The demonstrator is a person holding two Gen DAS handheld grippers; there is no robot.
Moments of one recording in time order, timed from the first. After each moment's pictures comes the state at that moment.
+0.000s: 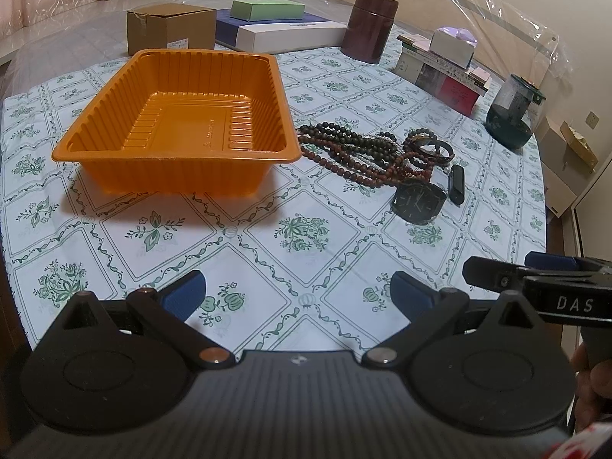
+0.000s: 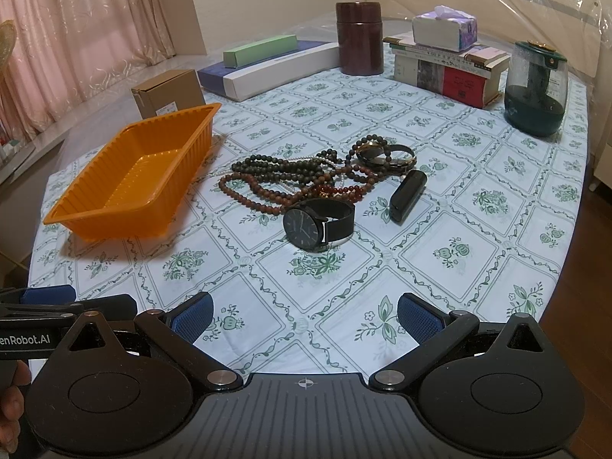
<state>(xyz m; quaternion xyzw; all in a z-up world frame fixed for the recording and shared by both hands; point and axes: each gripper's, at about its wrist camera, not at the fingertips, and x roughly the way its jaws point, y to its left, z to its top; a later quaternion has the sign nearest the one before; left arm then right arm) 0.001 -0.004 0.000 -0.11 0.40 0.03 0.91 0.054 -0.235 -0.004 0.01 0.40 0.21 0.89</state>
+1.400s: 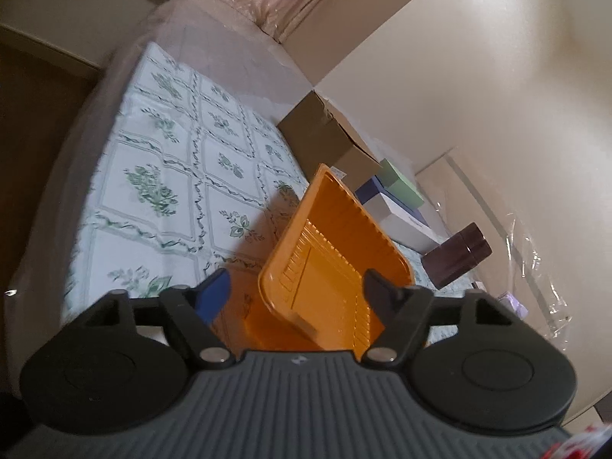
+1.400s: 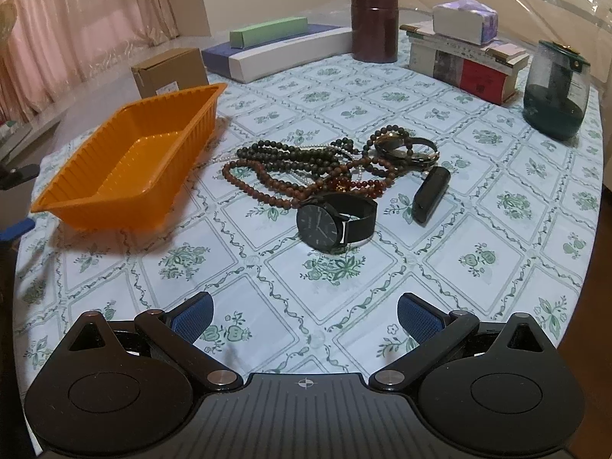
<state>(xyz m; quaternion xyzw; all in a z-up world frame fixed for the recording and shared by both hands) 0.005 0.205 -0.037 -0.42 0.18 0.15 0.88 0.075 -0.206 -0.020 -0.01 0.42 0.21 0.88</state>
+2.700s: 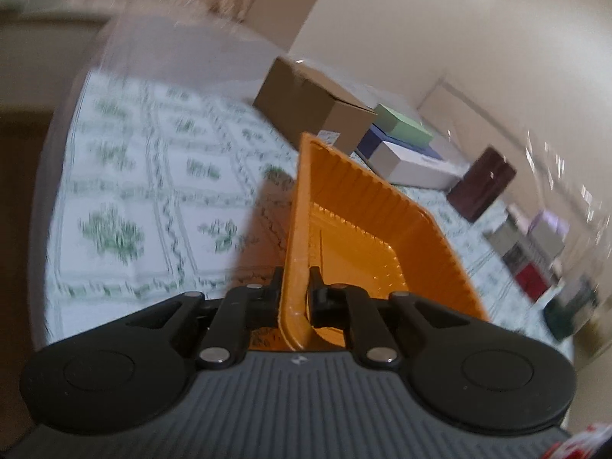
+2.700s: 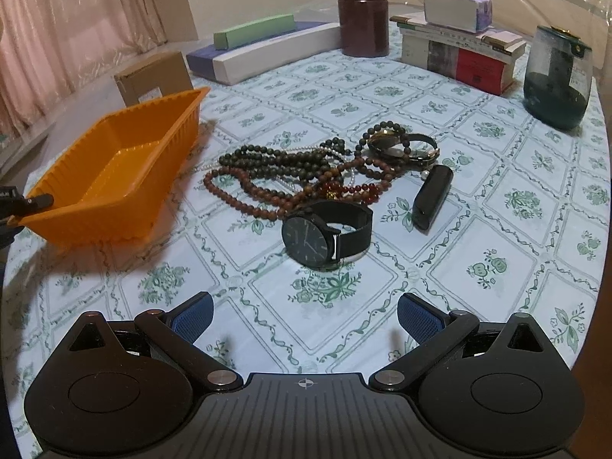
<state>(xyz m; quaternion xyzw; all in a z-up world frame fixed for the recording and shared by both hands) 0.055 0.189 -0.024 -0.26 0.27 0.14 0.92 0.101 -0.208 -0.033 0.01 0.42 0.20 0.89</state>
